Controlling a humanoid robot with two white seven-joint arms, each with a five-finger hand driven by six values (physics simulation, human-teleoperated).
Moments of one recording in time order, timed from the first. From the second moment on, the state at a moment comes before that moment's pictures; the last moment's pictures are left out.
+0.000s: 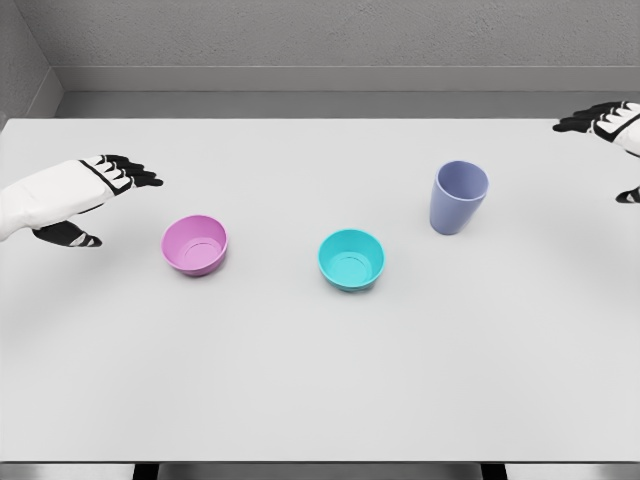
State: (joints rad) left arm -0.33 0.86 -0.26 -1.50 -0.45 -0.61 -0.42; right arm -0.39 -1.05 0.21 -1.46 0.20 -0.61 0.47
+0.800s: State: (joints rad) left arm -0.64 0.83 -0.40 -1.62 -0.46 -0.61 -0.61; right arm -0.57 -1.01 0.35 -1.48 0.22 -0.61 0.43
